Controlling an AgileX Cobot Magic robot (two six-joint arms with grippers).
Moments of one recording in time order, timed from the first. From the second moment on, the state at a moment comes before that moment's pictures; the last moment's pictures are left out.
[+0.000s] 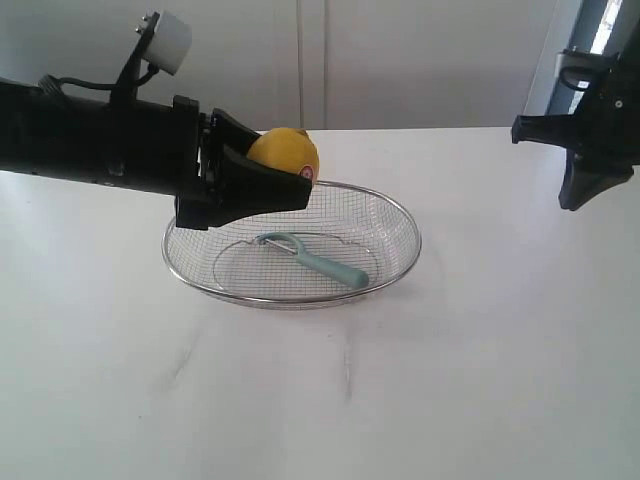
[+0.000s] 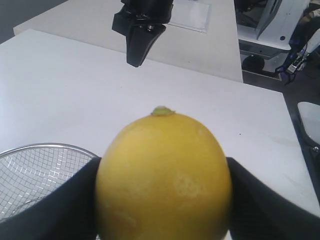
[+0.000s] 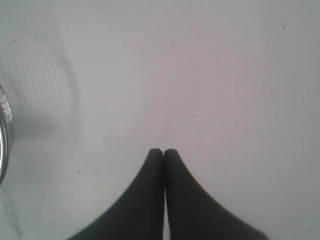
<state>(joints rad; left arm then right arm) -0.36 1.59 -1.04 -1.53 1.03 1.83 -0.01 1.88 -1.61 0.10 1.22 0.14</state>
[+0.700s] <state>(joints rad) -0.36 1.59 -1.13 -1.19 0.90 1.34 -0.01 1.88 -1.60 0.10 1.22 0.14</state>
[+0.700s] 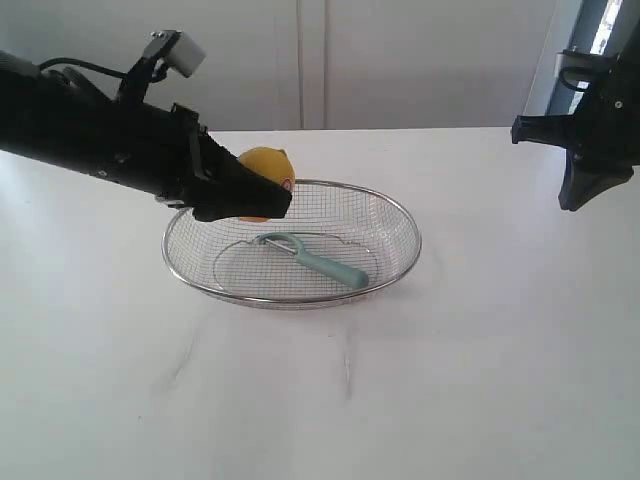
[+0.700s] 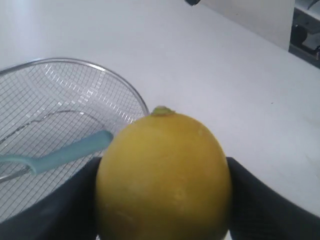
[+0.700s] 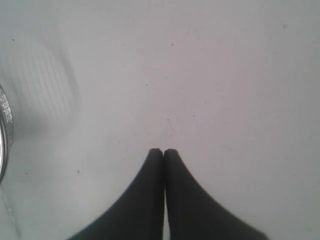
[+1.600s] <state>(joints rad) -0.52 1.67 -1.37 -0.21 0.84 0.45 -0.01 1.88 -1.60 0.10 1.22 0.14</state>
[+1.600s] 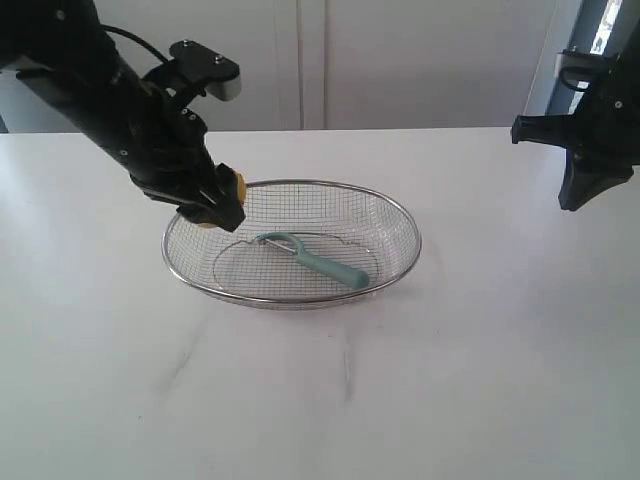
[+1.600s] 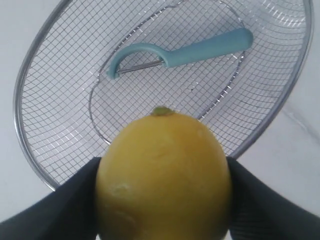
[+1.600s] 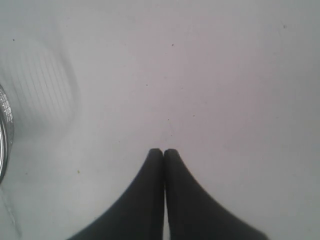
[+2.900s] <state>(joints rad) -0.52 2.02 -1.51 -0.13 0.72 0.40 -0.01 1.88 -1.60 0.10 1.10 0.14</state>
